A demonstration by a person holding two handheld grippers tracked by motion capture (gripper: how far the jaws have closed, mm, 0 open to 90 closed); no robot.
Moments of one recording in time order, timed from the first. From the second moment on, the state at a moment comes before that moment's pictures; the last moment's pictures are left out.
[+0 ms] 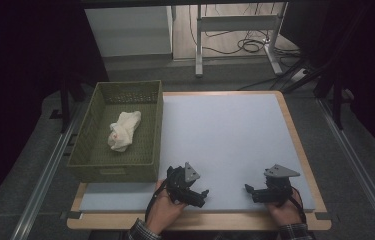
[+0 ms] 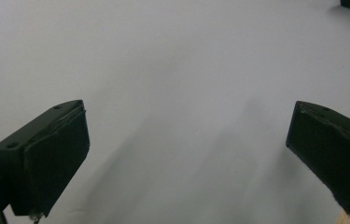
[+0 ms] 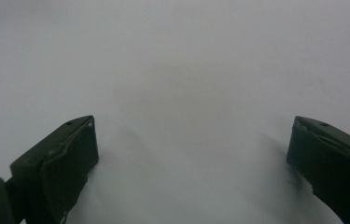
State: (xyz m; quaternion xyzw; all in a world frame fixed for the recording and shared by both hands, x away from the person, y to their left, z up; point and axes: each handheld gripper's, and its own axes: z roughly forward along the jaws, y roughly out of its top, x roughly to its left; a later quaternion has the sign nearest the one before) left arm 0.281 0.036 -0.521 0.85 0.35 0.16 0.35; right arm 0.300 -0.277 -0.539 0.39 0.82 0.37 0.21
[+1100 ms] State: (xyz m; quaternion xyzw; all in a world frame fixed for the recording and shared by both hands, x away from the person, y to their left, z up) left arm 0.356 0.041 -0.427 0.87 0.32 0.12 0.36; right arm 0.300 -0.277 -0.540 0.39 0.82 0.37 0.21
